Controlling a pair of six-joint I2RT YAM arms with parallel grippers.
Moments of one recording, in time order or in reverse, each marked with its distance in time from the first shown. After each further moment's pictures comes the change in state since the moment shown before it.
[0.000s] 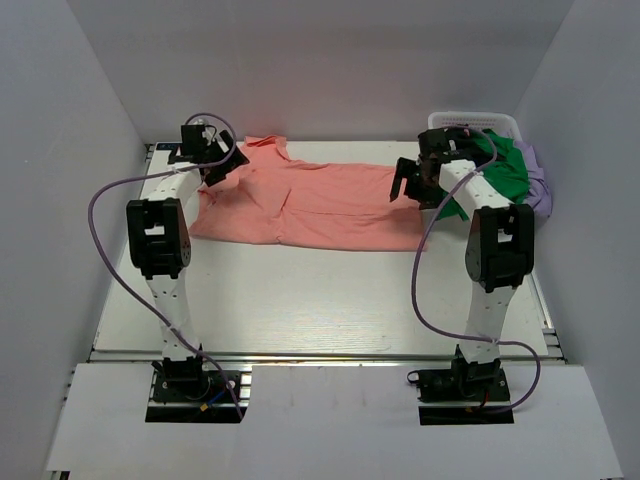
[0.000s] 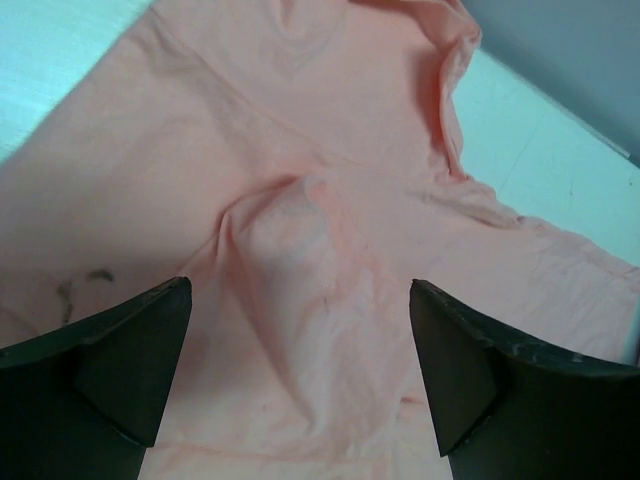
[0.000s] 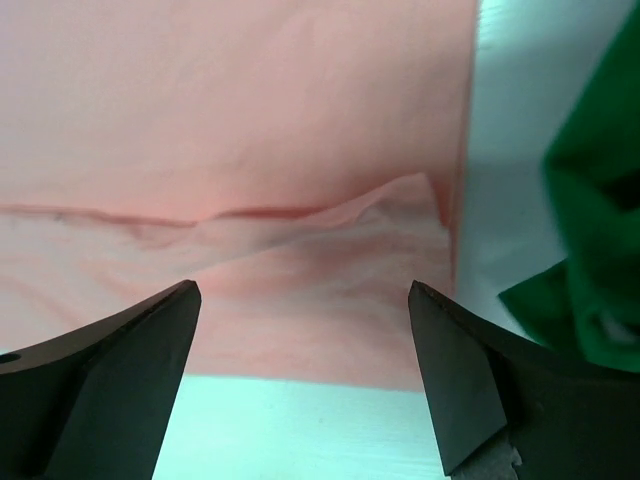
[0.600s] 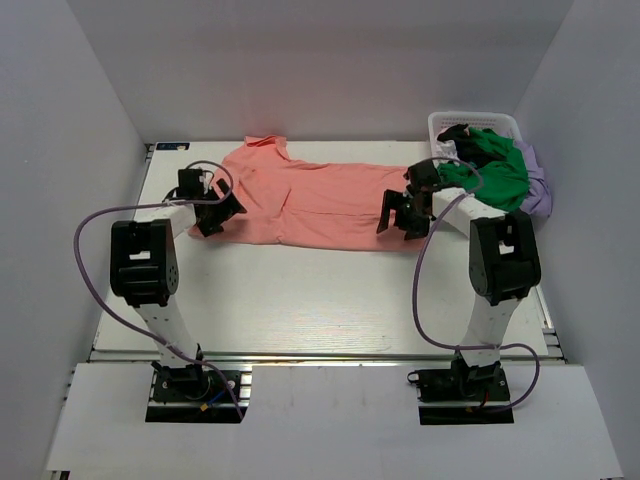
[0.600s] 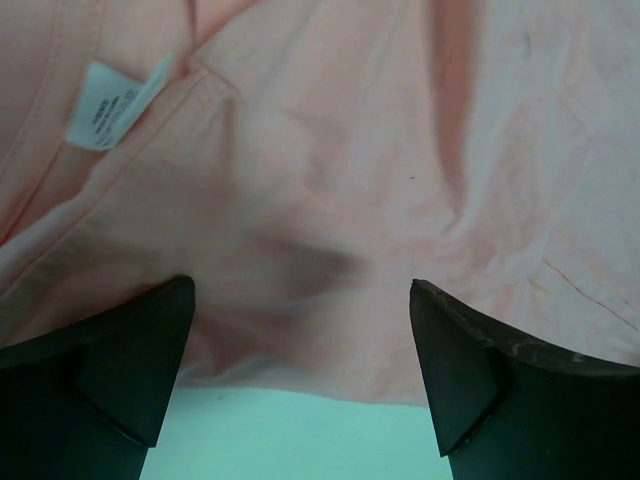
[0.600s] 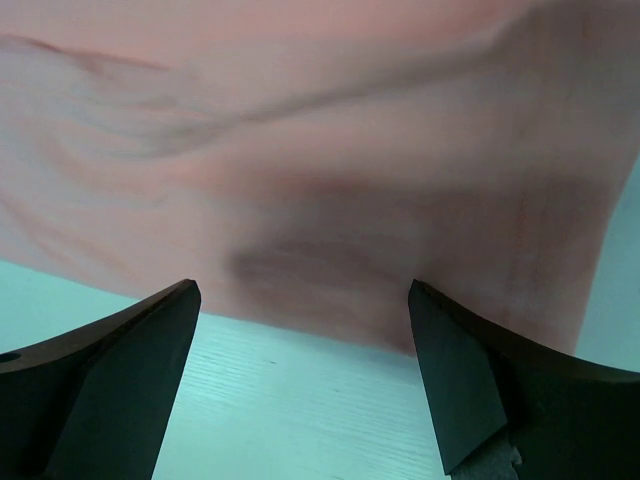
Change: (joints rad) left arm 0.012 -0.330 -0.620 0.074 -0.003 -0.021; right arm 0.060 -0.134 -0.367 0.199 -0.152 -0.024
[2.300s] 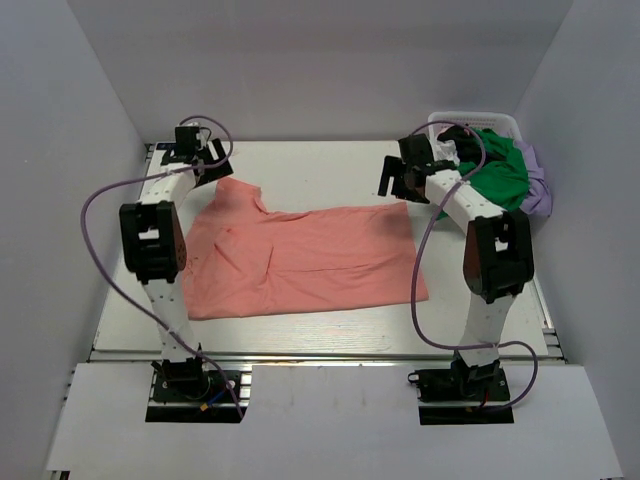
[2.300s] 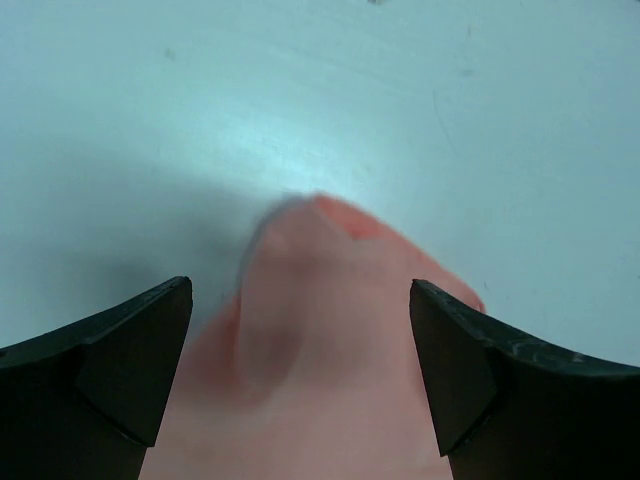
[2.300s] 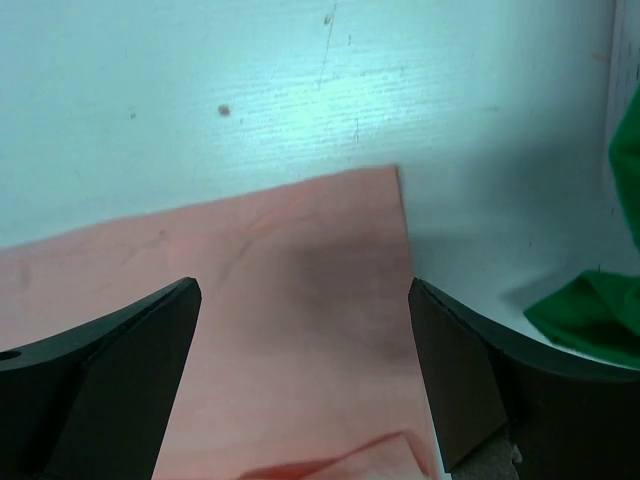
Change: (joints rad) left arm 0.005 0.183 0.476 -0.158 -0.229 0.243; right arm 0.055 0.010 0.198 0.018 0.331 0.031
